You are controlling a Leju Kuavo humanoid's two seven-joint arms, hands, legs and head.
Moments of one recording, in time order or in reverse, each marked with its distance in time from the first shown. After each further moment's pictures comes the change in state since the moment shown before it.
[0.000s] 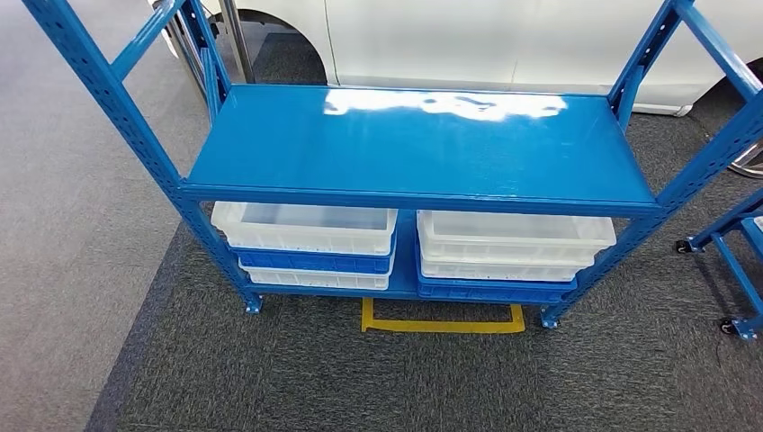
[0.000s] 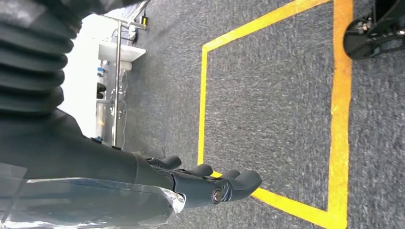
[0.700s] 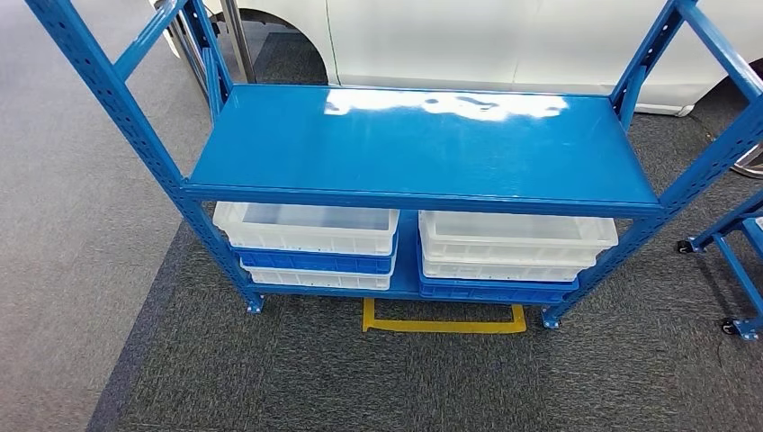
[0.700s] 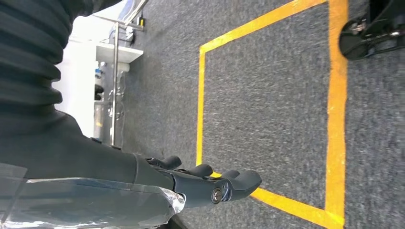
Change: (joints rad) left arm 0.012 0.011 -0.057 -0.003 0.117 0.008 0.037; right arm 0.009 -0.009 0.076 -0.002 -0.083 -0.010 0.002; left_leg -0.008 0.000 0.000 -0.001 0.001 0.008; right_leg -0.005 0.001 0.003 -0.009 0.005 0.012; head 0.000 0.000
